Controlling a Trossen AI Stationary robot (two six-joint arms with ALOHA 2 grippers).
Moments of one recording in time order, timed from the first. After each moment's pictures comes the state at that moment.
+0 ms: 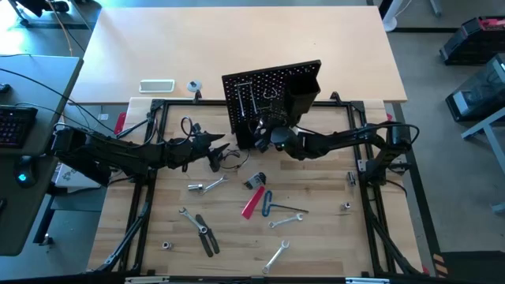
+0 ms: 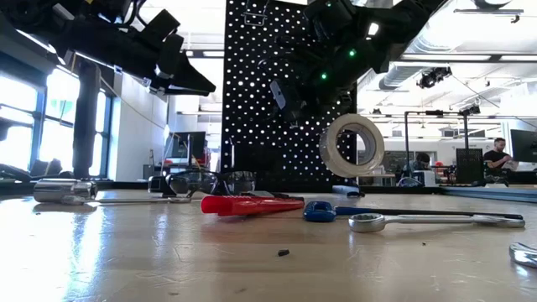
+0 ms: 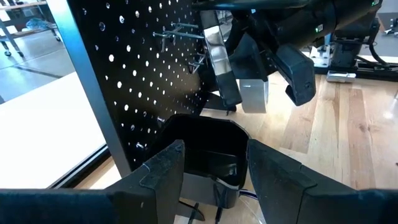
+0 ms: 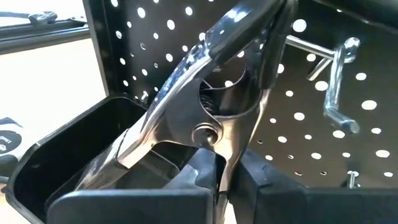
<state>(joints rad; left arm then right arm) 0.03 1.10 0.41 0.45 -0.51 0.00 -0.13 1.73 0.98 0.25 0.73 0.16</state>
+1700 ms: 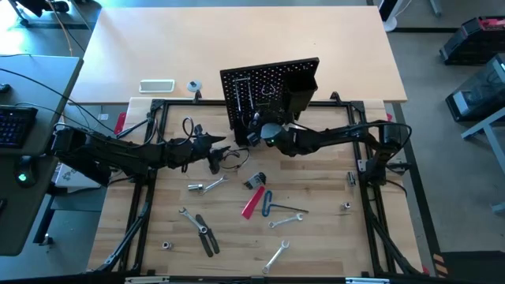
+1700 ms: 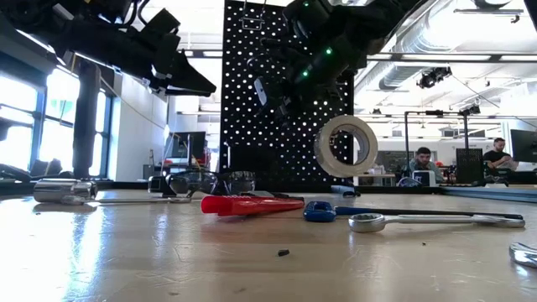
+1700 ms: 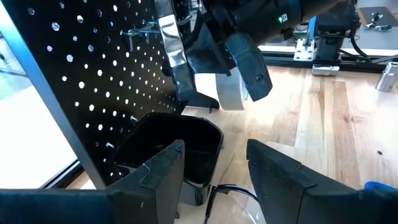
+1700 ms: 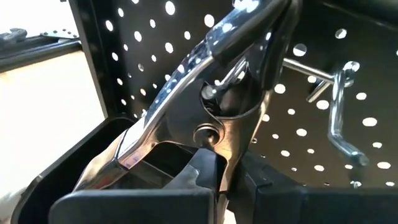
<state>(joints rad) 0.03 1.10 0.41 0.44 -0.45 0.01 -0.15 1.82 1.15 0.15 0.80 0.23</state>
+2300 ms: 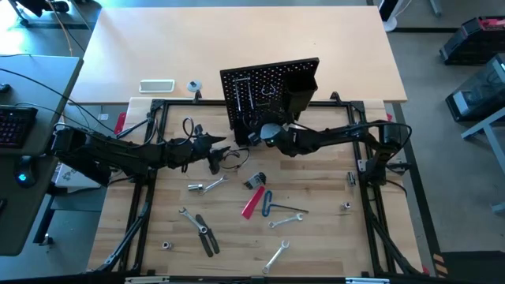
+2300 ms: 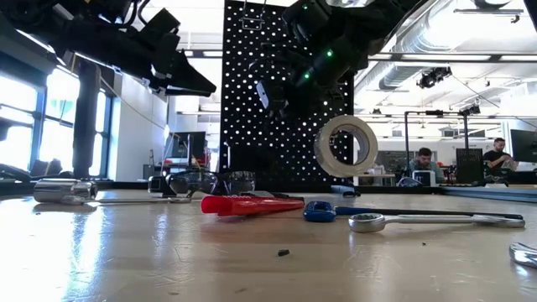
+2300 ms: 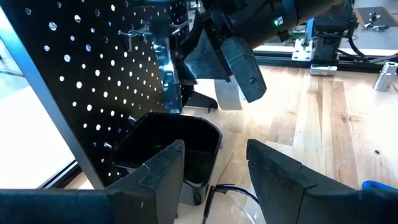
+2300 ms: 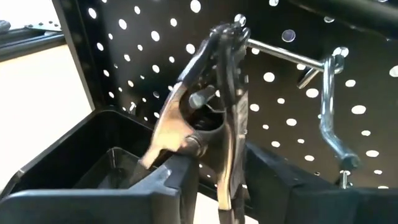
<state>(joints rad) 0.03 1.10 0.41 0.44 -0.45 0.01 -0.15 1.82 1.15 0.11 0.82 0.26</state>
